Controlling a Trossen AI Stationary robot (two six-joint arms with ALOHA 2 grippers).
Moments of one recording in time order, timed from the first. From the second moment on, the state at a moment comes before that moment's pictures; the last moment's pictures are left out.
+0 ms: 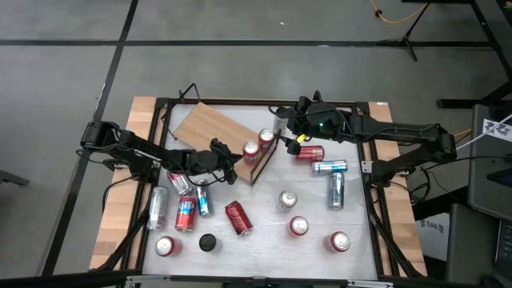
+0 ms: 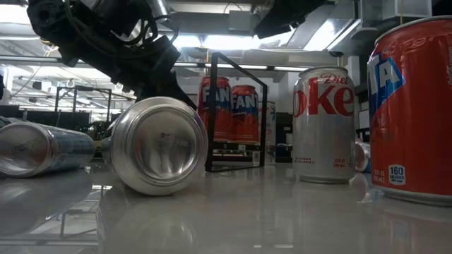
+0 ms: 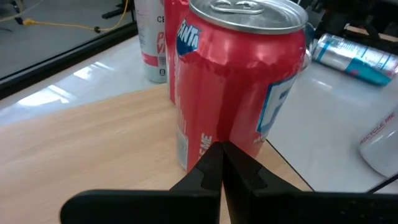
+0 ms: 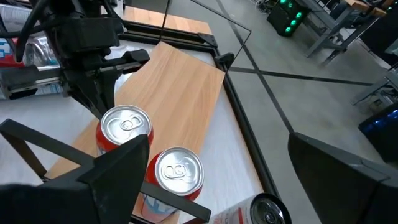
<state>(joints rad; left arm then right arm) -0.04 1.44 0.50 0.47 -0.49 -0.34 -0.14 1.33 1.21 -0.36 0.22 -0.27</state>
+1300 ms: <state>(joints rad) 0.04 1.50 0.50 0.65 -0.46 -0.33 -0.14 1.33 1.21 -0.36 0.22 -0.27</state>
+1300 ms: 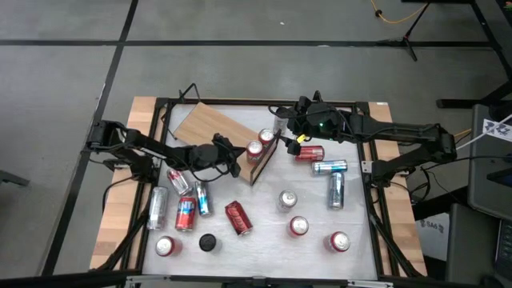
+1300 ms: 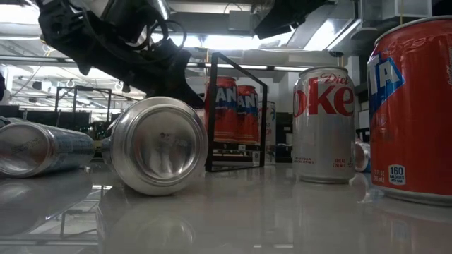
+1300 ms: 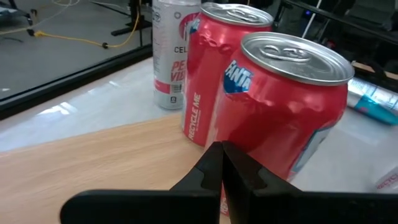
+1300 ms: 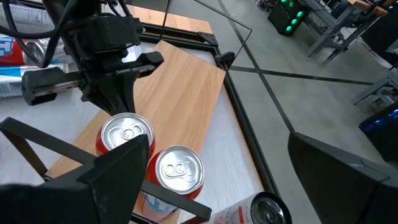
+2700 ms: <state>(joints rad) -0.01 1.42 0.50 0.53 -0.39 -0.28 -0.14 1.33 1.21 -0.37 0.22 -0.27</state>
